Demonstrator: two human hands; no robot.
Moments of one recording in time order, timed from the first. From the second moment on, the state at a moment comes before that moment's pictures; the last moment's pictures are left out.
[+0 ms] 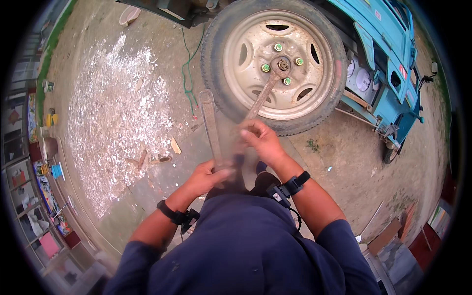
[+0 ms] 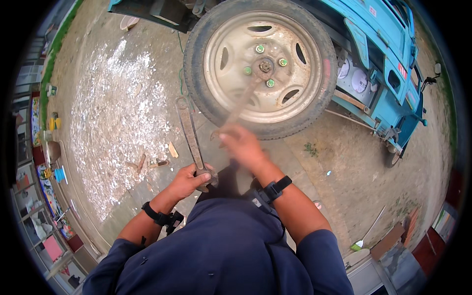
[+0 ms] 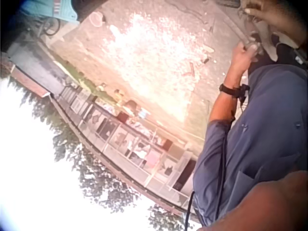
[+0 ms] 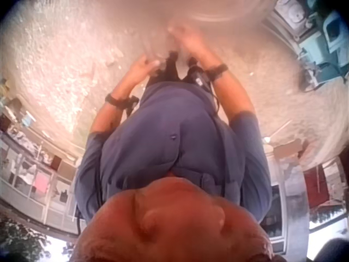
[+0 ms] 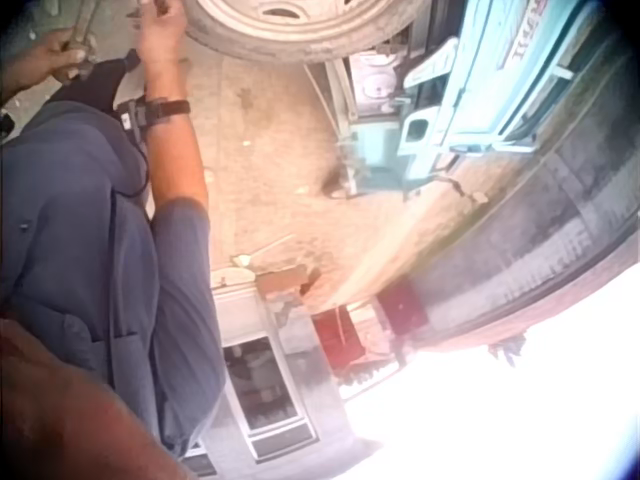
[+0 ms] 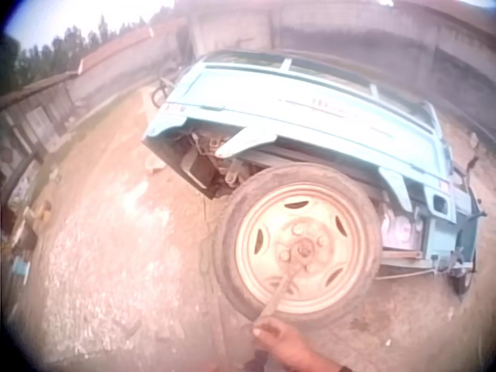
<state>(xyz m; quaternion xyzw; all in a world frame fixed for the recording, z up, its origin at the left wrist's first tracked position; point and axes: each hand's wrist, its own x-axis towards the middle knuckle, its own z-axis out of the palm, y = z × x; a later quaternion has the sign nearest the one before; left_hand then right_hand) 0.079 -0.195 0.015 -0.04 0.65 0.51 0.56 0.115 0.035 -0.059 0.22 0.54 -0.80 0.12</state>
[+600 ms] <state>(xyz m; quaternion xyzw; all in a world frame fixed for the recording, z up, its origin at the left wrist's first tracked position) 0.068 -0.211 0.010 -0.04 0.67 0.52 0.54 0.104 0.007 -0.040 0.28 0.53 -0.79 -0.06</state>
